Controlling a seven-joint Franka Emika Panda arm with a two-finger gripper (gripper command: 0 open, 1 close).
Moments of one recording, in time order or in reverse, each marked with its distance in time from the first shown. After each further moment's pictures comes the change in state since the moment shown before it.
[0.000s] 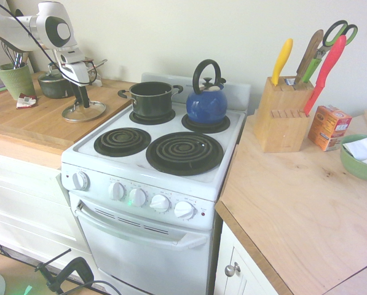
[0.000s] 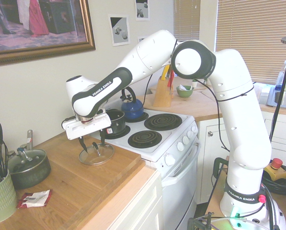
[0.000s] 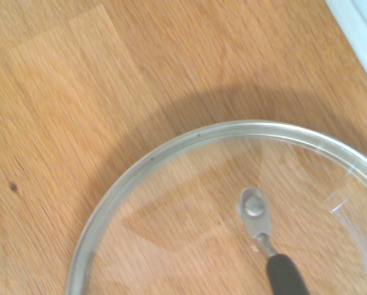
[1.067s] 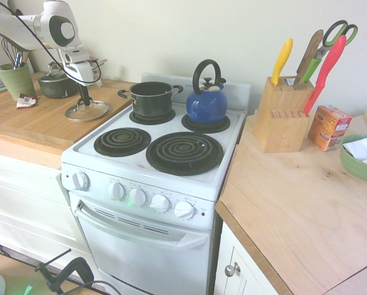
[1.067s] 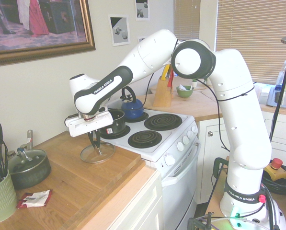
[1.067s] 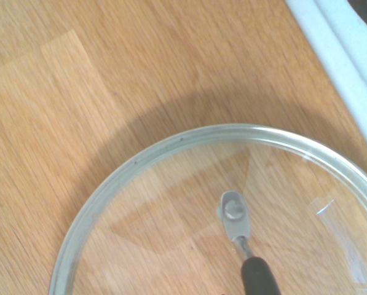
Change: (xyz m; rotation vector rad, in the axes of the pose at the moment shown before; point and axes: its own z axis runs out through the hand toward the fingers) arm 0.019 0.001 -0.001 0.000 -0.009 0.011
